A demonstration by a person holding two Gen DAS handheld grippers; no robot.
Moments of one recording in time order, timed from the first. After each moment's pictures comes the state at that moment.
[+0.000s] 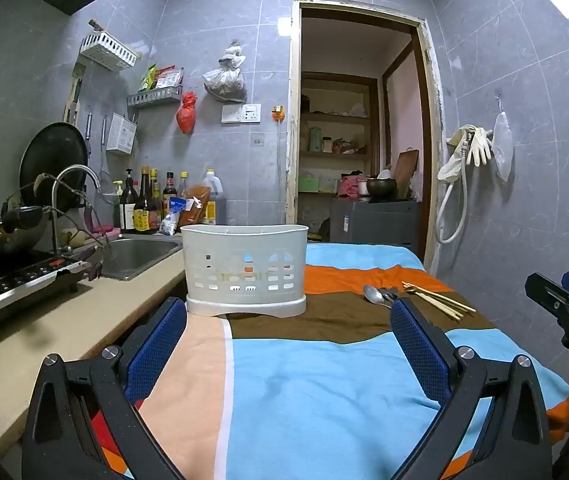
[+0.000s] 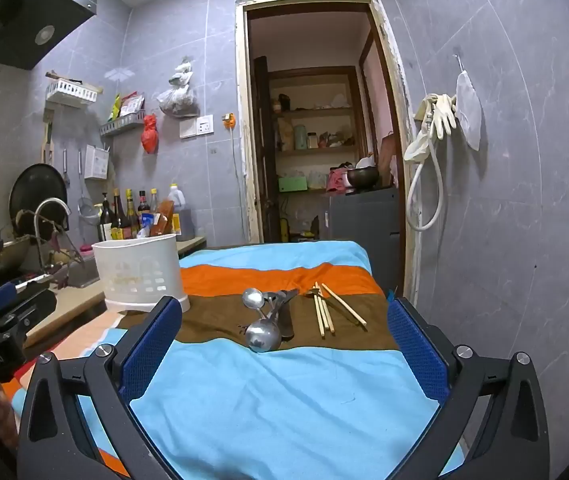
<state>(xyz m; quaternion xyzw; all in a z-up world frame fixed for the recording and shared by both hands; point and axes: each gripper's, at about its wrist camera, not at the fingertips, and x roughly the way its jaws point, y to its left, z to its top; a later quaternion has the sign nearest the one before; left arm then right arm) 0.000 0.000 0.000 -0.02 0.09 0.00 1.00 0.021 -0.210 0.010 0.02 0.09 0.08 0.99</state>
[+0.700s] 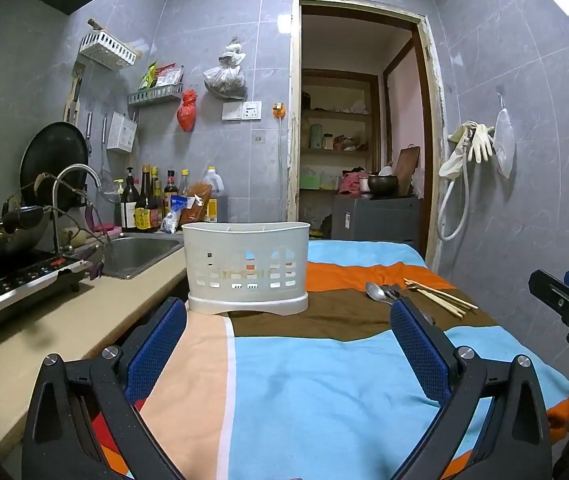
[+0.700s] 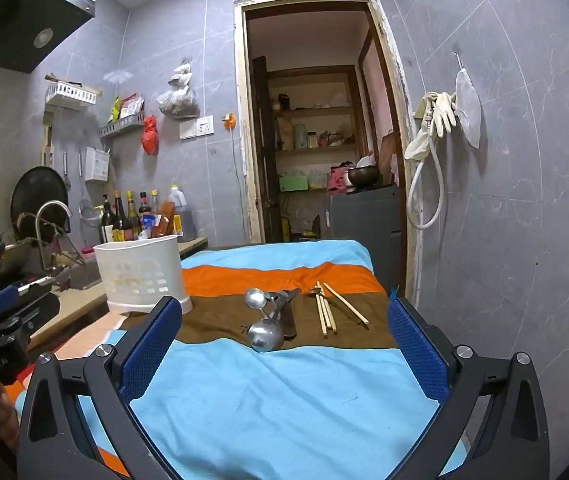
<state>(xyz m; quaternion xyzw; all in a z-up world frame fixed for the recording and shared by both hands) 0.000 0.003 -0.005 -0.02 0.09 0.00 1.00 0.021 -0.210 0.010 0.02 0.09 0.08 0.99</state>
